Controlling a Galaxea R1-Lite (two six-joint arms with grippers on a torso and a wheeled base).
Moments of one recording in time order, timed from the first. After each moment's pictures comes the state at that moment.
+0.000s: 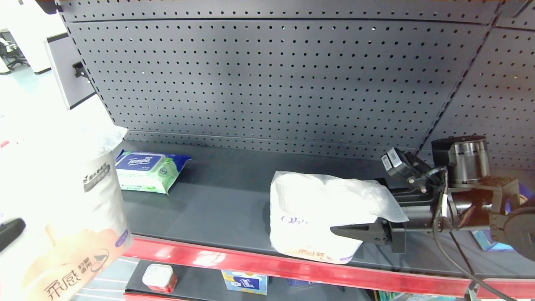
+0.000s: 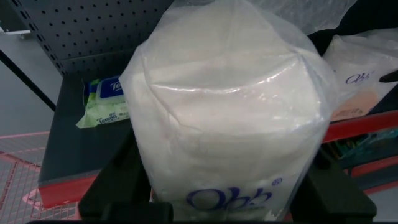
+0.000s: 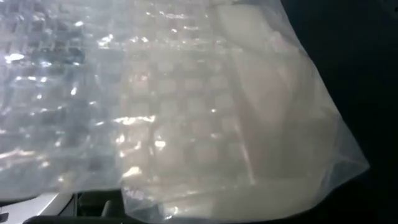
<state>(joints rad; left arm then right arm) -0.33 0.63 -0.61 0.07 -0.02 0.06 0.37 1.66 -0.67 -0.45 0.87 -0.45</state>
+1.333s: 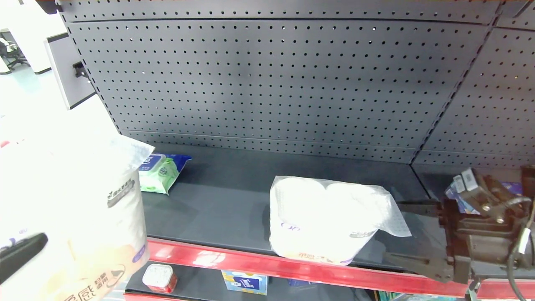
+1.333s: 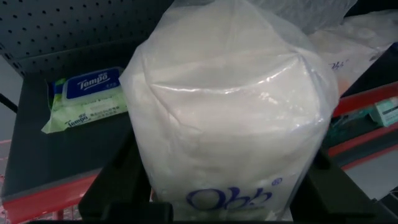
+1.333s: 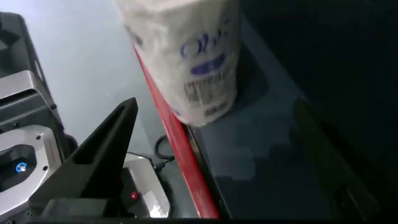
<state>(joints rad) -0.33 0.67 -0.60 0.07 -0.13 0.06 0.16 1.36 -0.40 -0.45 0.78 -0.45</state>
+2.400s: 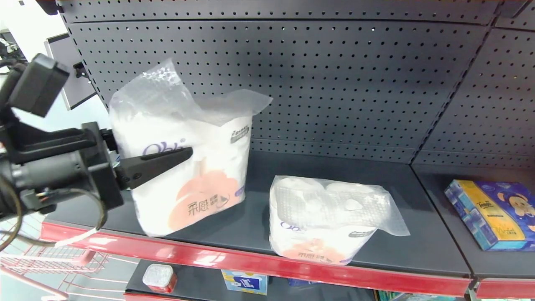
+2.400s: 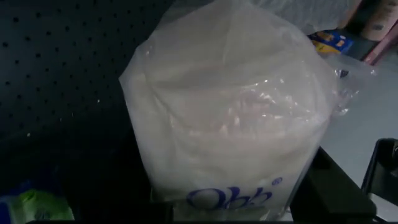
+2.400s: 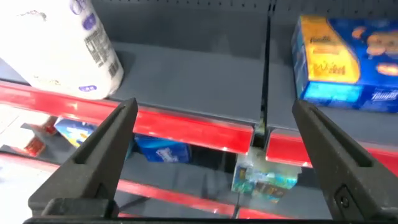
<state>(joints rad) -0.33 1.30 -0.71 -0.53 -0.56 0.06 -0.45 0.14 -0.12 0.06 0.57 -0.02</state>
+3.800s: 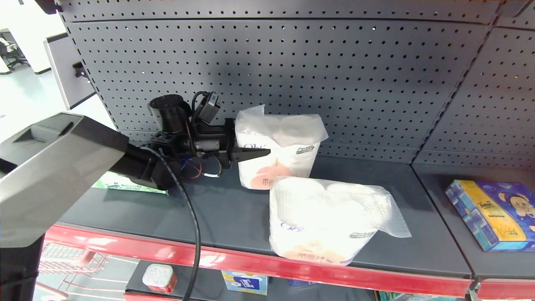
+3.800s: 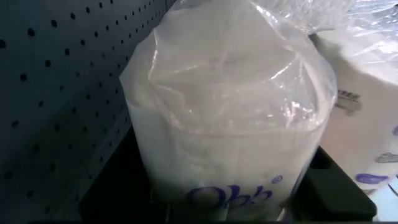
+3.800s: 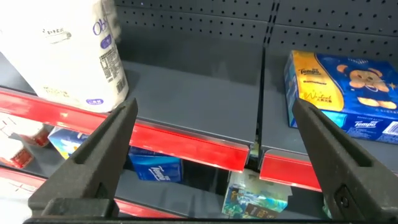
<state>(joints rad) -0.32 2.26 -1.34 -1.08 -1.25 0.03 -0.45 0.04 -0.15 0.06 0.58 -0.02</state>
